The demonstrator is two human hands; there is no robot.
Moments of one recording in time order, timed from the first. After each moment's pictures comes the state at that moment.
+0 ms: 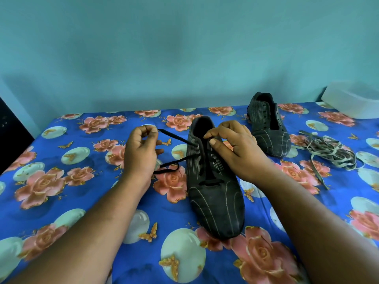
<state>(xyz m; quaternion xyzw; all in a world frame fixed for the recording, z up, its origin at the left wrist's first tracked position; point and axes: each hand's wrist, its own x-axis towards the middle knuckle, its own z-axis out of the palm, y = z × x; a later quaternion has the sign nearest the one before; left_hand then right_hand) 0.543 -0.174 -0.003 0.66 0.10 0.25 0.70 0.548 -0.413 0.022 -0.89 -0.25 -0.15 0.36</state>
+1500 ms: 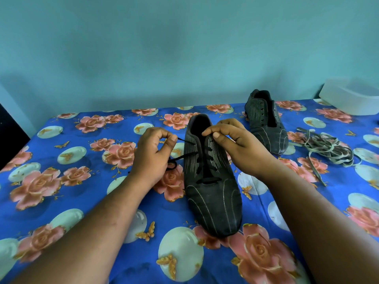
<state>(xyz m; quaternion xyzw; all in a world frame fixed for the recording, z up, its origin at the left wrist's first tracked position) 0.540 -0.180 -0.010 0.84 -0.07 0.27 0.46 0.550 -0.419 0.031 -0.84 -0.26 -0.05 0.47</state>
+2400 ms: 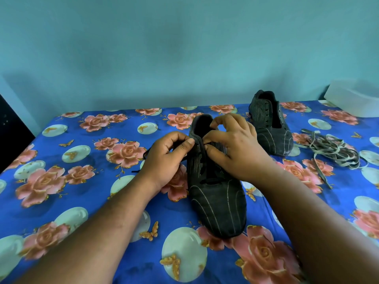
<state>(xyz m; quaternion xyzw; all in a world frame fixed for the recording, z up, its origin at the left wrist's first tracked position) 0.519 -0.202 0.007 0.77 -0.07 0.11 0.62 0.543 -0.401 0.031 -0.91 -0.29 -0.22 0.21</state>
